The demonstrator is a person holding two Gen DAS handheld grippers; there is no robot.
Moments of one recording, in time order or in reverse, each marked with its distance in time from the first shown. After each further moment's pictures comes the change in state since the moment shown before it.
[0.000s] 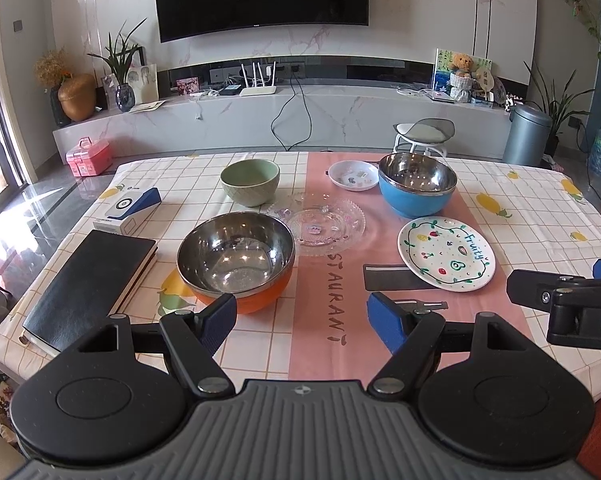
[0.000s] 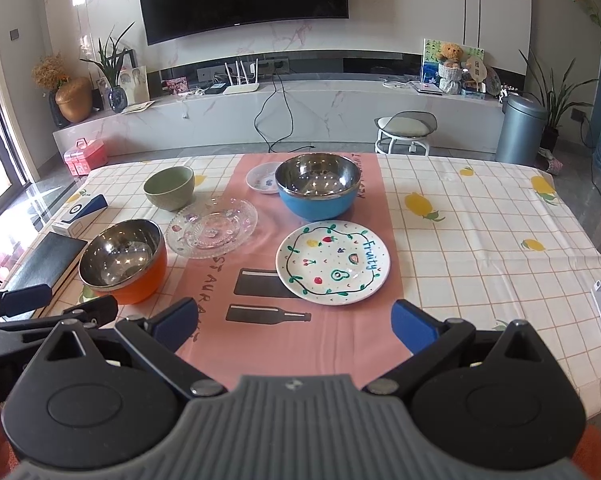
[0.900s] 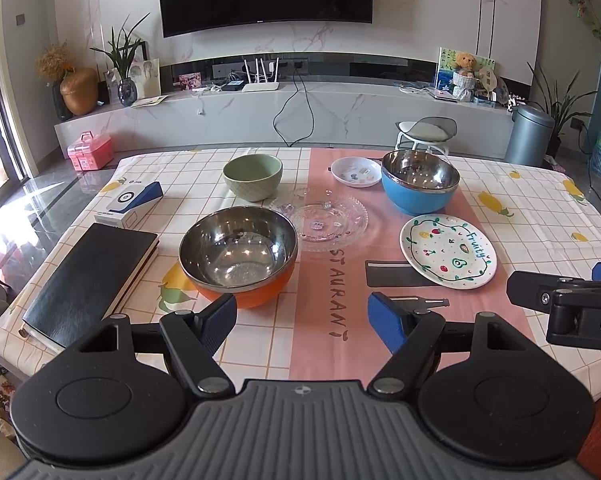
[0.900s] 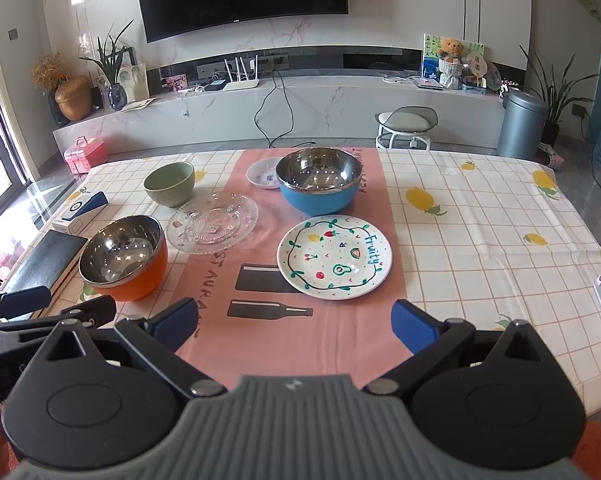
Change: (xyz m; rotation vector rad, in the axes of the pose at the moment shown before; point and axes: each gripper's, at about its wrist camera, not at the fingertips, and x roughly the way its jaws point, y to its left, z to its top) left arm -0.001 0.002 -0.002 -0.010 0.009 -0.001; right arm 0.002 0.000 -0.001 0.005 0.010 0.003
